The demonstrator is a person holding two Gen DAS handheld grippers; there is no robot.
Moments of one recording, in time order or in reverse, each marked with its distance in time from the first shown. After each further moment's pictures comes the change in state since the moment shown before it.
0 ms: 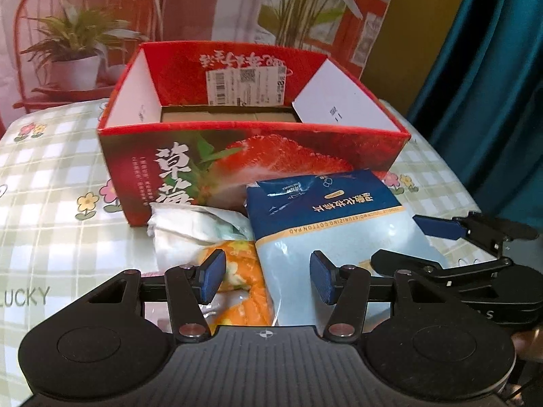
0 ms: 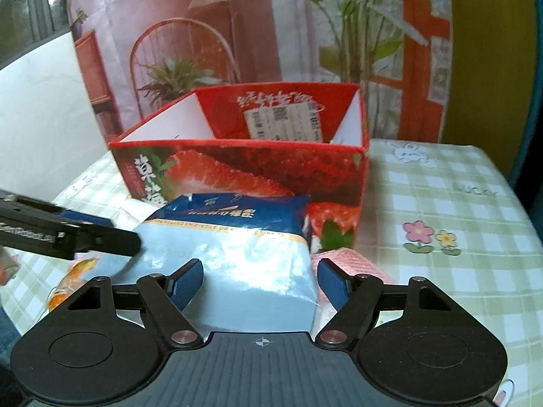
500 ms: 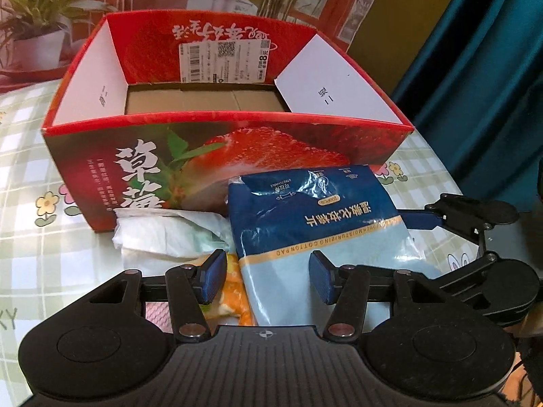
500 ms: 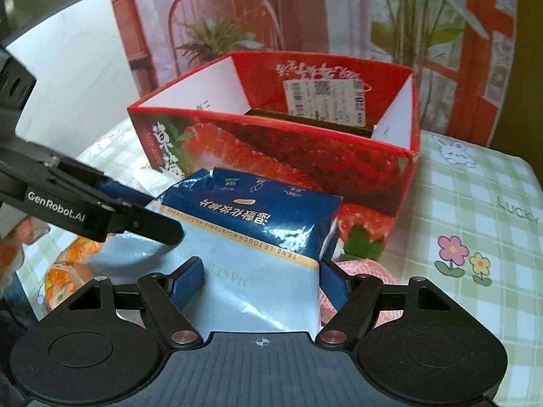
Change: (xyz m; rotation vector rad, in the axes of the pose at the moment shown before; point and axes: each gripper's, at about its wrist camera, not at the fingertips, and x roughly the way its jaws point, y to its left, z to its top) left arm 0.040 0.014 0.023 -0.011 0.102 -0.125; right arm 0.036 -0.011 0.020 -0.124 0.138 0.115
